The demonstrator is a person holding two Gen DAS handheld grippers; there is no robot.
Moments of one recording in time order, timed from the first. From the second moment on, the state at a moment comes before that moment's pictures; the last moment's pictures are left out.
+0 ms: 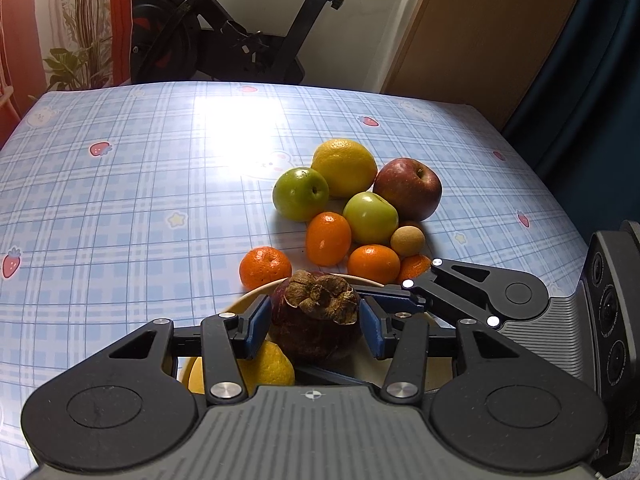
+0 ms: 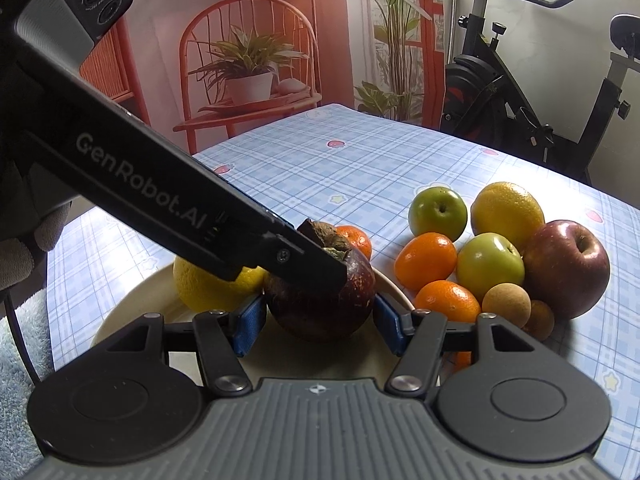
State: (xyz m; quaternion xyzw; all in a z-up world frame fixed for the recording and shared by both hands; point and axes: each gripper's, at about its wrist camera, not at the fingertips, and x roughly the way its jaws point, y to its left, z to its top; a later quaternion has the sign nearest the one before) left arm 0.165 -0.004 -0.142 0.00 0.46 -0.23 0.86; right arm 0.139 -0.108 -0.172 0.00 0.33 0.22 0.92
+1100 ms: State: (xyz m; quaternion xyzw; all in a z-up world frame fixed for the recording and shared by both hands) left arm 0.158 0.002 -0.115 -0.01 0.41 -0.20 0.89; right arm 0.104 -0.162 -0.146 0.05 0.30 0.17 0.94
